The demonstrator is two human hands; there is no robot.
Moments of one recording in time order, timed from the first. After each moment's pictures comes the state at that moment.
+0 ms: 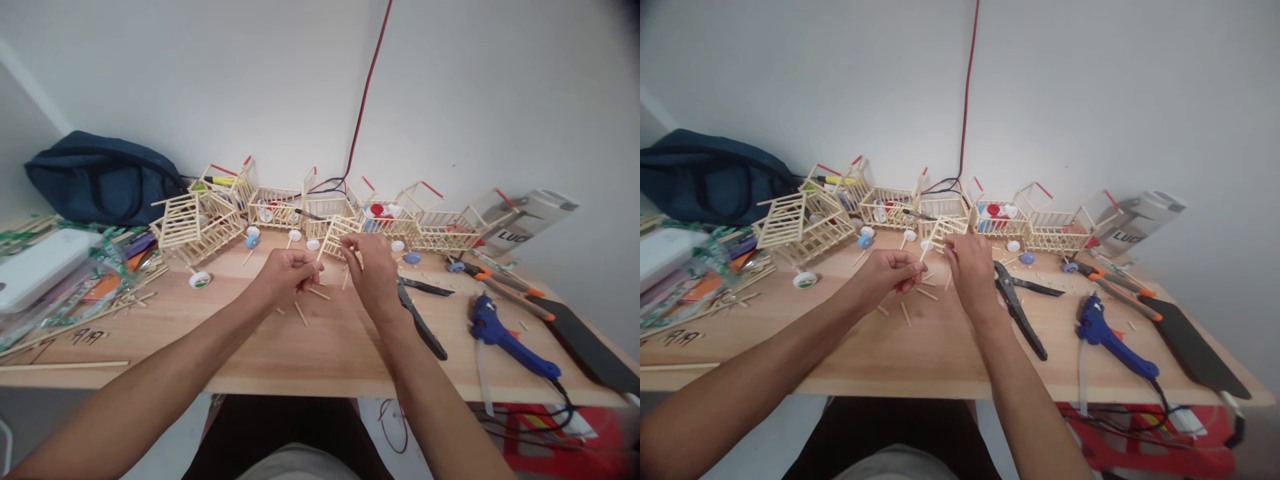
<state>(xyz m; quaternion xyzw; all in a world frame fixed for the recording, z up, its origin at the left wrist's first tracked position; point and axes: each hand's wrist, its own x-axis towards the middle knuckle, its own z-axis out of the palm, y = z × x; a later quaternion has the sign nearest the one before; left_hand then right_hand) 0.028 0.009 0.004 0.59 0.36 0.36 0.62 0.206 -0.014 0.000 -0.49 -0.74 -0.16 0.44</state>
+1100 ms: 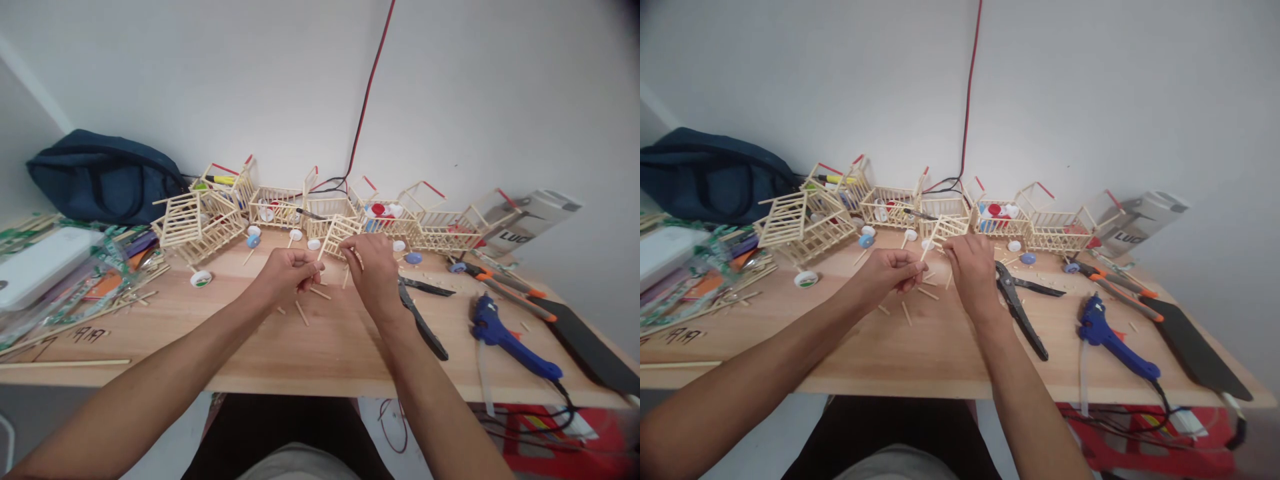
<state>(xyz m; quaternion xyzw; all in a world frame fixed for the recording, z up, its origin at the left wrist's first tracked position) 0.028 0.007 0.008 0.58 0.37 0.36 0.63 0.208 -0.013 0.000 -0.51 -0.75 -0.15 0.40</state>
